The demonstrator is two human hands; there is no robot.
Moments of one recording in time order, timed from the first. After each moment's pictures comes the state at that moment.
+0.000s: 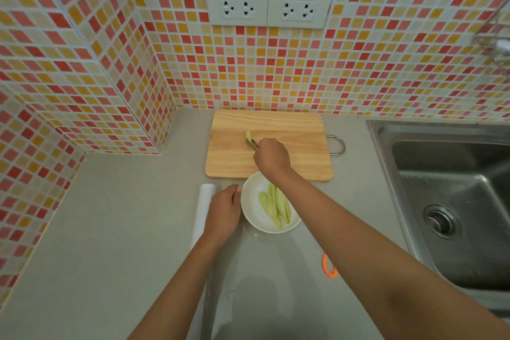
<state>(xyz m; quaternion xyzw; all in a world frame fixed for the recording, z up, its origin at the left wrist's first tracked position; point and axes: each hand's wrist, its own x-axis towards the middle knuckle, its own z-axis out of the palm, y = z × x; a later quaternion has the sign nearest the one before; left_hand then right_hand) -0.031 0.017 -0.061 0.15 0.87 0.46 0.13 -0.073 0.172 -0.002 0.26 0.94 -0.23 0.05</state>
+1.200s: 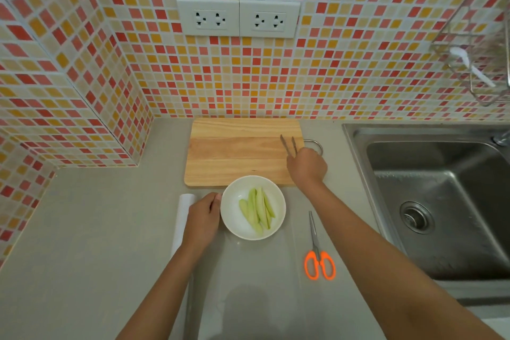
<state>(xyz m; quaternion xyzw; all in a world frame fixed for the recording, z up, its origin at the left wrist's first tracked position) -0.032 0.017 -0.058 0.13 0.86 0.46 0.15 -0.017 0.267 -0.022 0.44 0.88 -0.16 -0.01</state>
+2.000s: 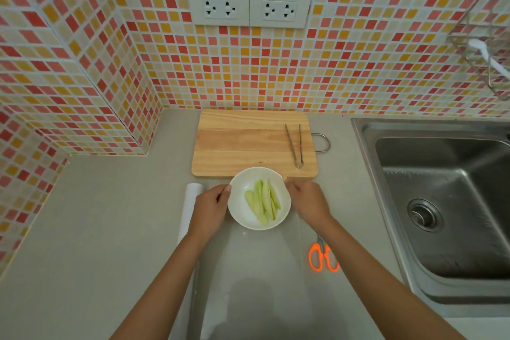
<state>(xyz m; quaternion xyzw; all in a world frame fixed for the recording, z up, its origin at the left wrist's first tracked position) -0.030 0.016 -0.054 0.14 0.86 0.47 0.16 0.058 0.222 -0.041 0.33 0.86 -0.39 -0.01</state>
